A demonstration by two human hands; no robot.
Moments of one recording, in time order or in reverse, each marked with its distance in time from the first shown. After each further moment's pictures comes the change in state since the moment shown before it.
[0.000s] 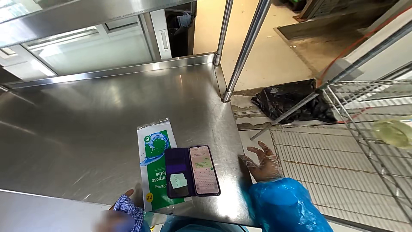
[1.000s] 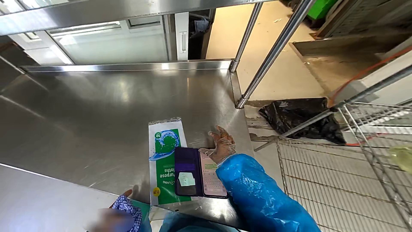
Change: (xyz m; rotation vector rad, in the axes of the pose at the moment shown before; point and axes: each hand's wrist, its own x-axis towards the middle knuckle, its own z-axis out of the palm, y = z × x) left_hand -0.030 -0.015 -0.017 -0.080 0.071 0.048; right_hand 0.027 -0.121 0.081 -0.342 -0.366 -0.236
